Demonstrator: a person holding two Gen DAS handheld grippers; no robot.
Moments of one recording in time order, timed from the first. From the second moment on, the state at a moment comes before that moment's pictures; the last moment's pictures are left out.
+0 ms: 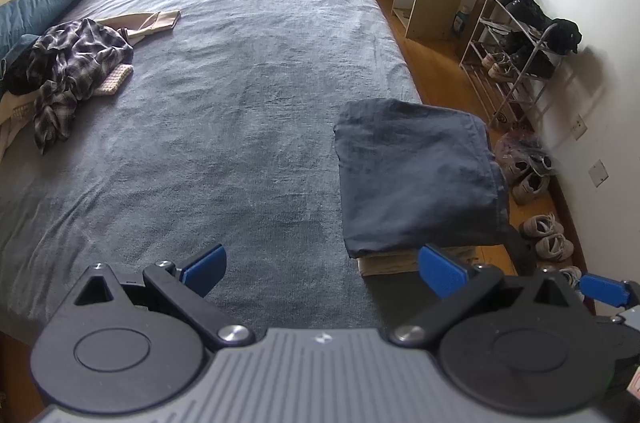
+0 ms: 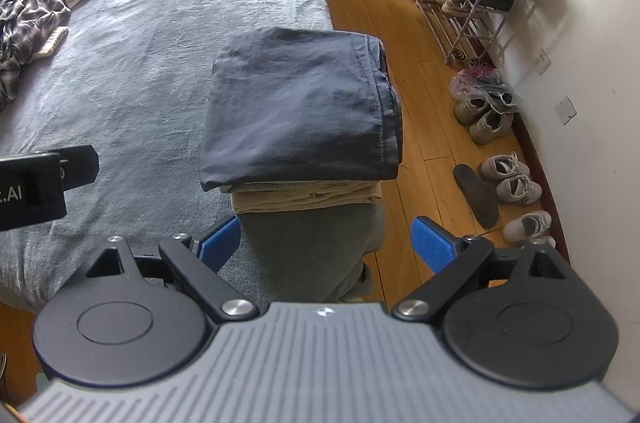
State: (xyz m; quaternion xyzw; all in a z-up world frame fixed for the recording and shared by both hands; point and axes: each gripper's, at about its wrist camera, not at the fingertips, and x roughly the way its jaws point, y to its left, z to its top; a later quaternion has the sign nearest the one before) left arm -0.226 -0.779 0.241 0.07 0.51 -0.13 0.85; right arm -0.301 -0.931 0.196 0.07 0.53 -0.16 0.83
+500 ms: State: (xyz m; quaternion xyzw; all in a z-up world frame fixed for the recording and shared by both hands) left arm -0.222 -0.782 0.236 0.07 0.52 -0.13 0.84; right arm -0.297 -0.933 0.194 0.07 0.54 -0.16 0.83
